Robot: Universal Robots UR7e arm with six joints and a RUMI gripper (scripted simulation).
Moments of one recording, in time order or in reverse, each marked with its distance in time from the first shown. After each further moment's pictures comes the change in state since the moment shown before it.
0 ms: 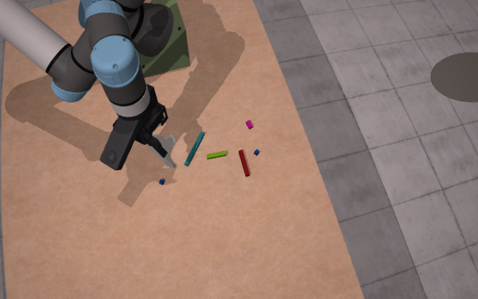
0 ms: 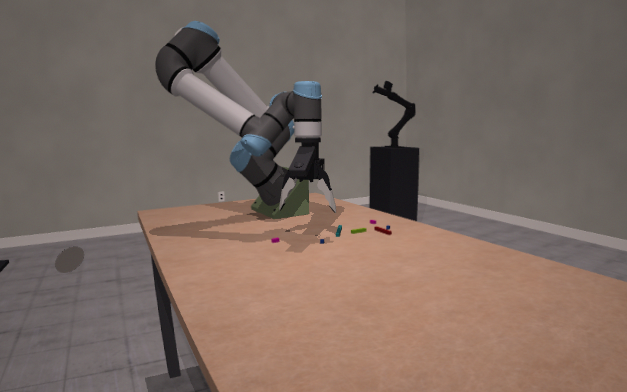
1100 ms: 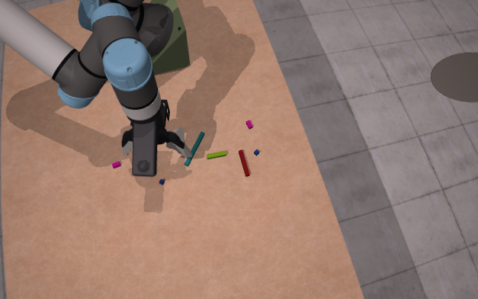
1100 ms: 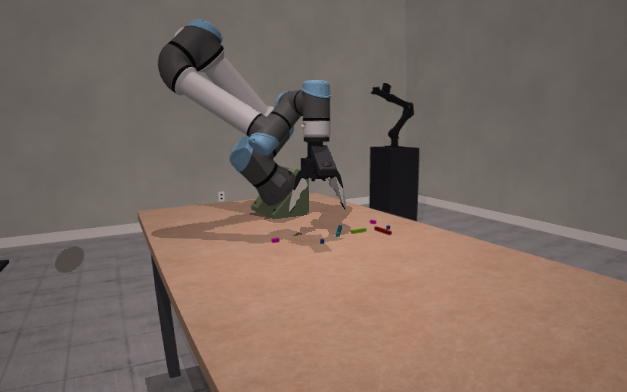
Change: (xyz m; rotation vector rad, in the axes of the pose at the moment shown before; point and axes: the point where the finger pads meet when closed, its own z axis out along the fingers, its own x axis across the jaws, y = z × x) arm -0.031 0.006 -0.002 -0.003 0.003 -0.485
